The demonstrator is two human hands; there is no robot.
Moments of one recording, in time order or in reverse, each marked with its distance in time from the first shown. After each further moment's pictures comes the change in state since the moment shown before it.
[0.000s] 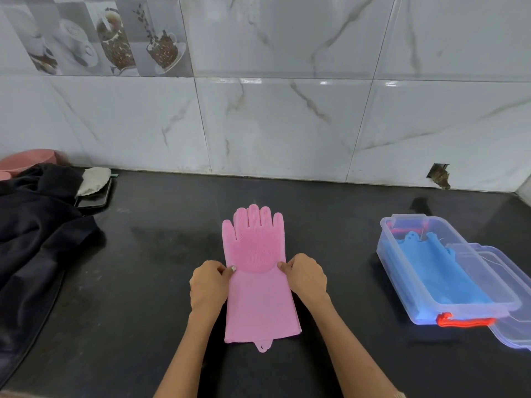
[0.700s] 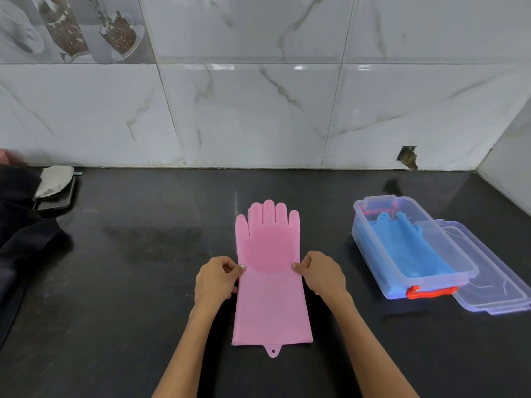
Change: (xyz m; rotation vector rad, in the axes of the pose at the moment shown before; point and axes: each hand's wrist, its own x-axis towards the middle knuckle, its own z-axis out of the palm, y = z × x) left_hand -0.017 0.019 0.030 -0.074 -0.226 0.072; right_hand -0.019 0.059 -0.041 -0.017 -0.021 0.076
